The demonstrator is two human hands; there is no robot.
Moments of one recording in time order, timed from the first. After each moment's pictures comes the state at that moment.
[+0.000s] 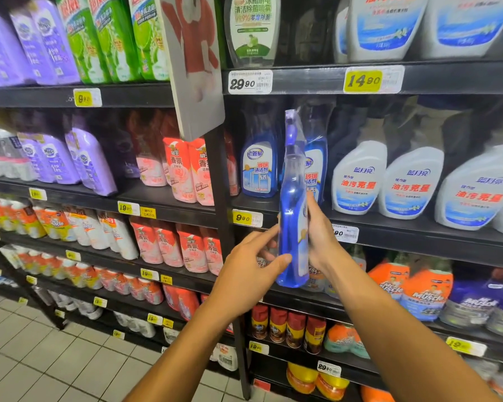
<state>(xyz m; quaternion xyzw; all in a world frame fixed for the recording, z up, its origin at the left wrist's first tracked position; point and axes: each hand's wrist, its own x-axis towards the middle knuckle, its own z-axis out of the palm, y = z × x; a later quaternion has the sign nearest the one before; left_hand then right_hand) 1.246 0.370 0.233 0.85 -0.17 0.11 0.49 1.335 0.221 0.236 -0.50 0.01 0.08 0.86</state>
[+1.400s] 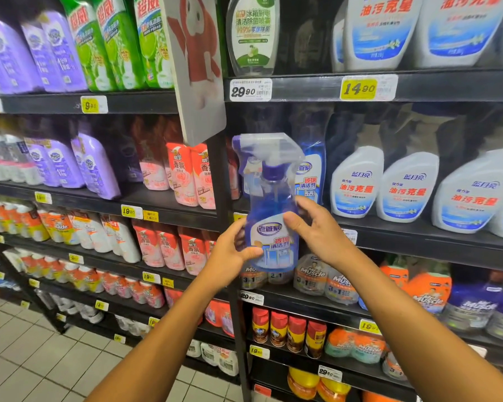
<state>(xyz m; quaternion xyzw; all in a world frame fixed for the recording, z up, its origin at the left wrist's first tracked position) 1.301 0.404 0.210 0.74 -0.19 0.06 0.65 1.310 0.199 0.256 -0.74 -0.29 -0.07 0.61</state>
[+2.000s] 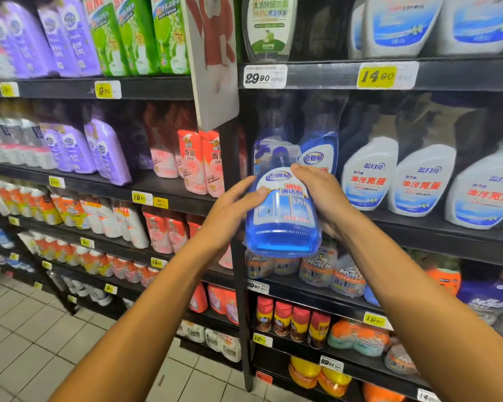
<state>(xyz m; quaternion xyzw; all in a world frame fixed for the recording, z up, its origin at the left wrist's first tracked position) 1.270 0.404 0.286 0.65 -0.13 0.02 0.75 1.324 0.229 0.297 -0.64 -0.10 0.00 0.77</state>
